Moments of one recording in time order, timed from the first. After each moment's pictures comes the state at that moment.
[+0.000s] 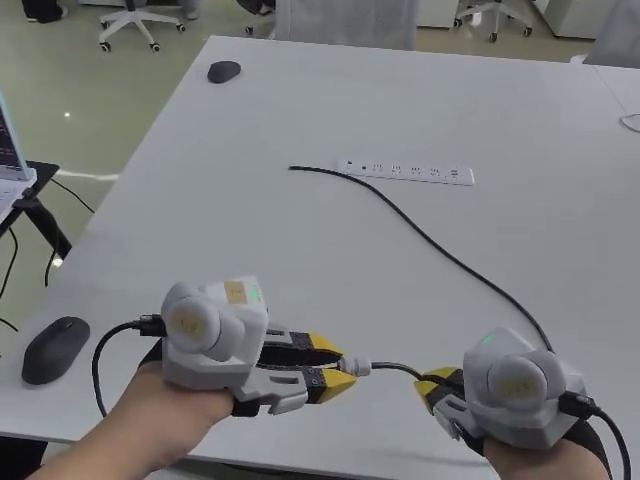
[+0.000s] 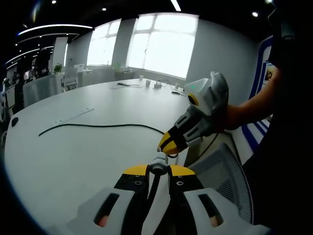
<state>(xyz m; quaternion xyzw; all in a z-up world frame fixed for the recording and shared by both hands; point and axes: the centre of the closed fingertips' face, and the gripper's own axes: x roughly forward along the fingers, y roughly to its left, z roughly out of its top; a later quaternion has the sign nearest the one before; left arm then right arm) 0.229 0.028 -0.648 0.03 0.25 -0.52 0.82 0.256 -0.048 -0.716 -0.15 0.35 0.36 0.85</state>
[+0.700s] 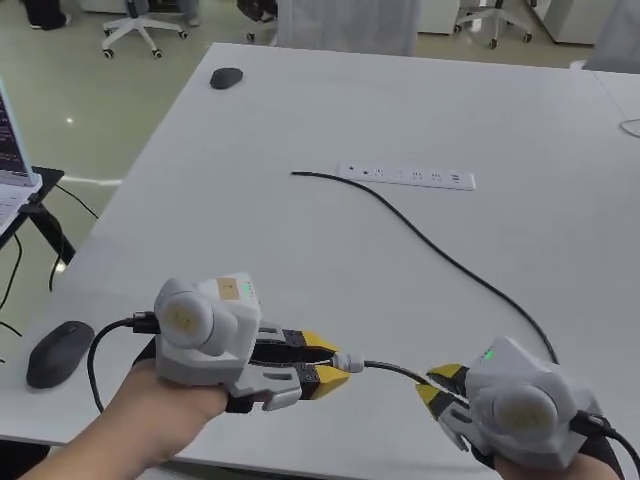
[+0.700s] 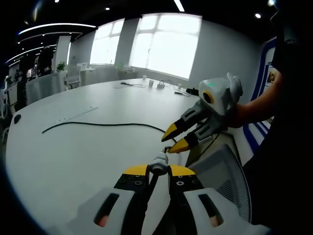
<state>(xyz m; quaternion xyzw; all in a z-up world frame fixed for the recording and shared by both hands) 0.231 0.041 -0.645 0.02 0.26 -0.51 0.82 0.250 -0.040 -0.691 -0.22 0.29 0.39 0.85</state>
